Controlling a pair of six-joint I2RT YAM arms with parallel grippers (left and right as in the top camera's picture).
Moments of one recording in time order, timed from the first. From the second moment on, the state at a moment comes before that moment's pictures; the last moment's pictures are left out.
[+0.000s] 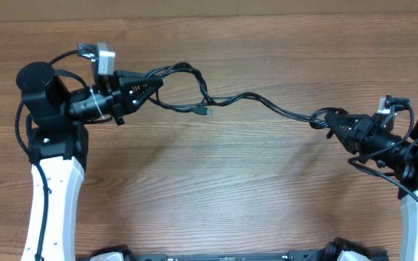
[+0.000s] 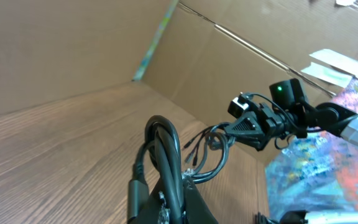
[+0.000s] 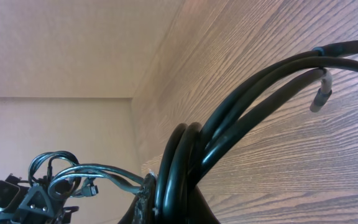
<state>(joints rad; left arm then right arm) 0.16 1.29 1.02 0.13 1.36 -0.34 -0.38 1.04 0.95 -0.77 -0.95 0.62</state>
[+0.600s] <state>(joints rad) 0.28 1.29 1.02 0.12 1.36 -0.30 -0.38 1.04 0.95 -0.77 -0.96 0.62</state>
